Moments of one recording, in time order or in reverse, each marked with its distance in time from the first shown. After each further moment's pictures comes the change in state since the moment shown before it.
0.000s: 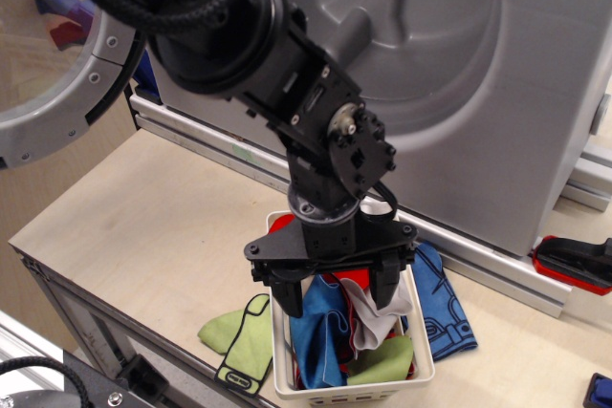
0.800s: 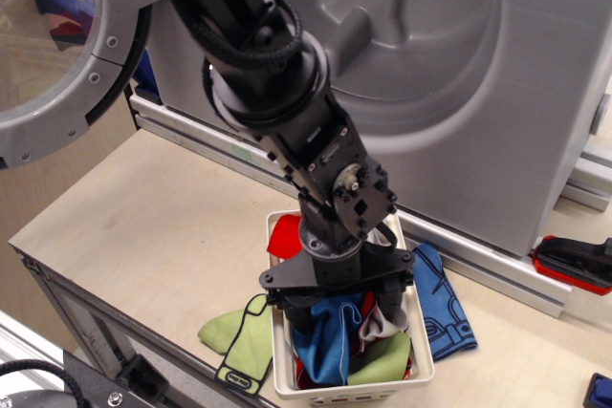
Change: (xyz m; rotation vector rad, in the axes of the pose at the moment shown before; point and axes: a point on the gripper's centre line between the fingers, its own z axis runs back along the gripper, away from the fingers) arm 0.006 0.002 -0.044 -0.001 -0.011 0.037
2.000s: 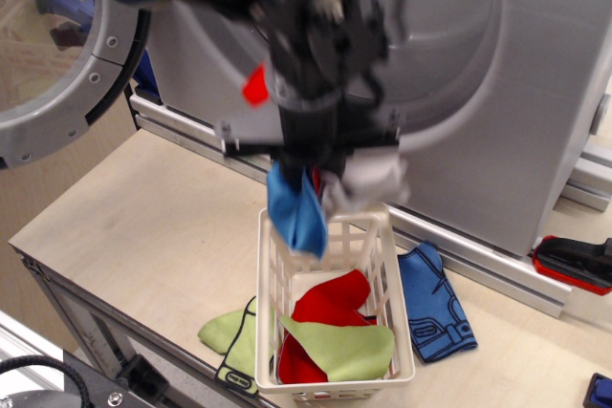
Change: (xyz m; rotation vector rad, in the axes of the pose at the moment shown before) arm 0.039 -0.008 0.131 0.001 -0.244 -0.104
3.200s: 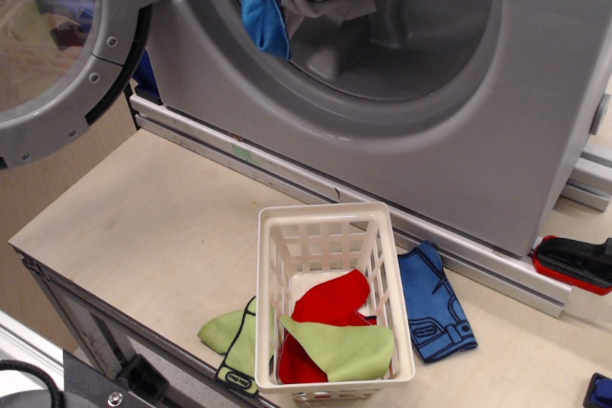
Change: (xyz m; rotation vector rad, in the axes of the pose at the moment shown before) arm 0.141 0.016 -0.004 -0.047 -0.241 -0.010
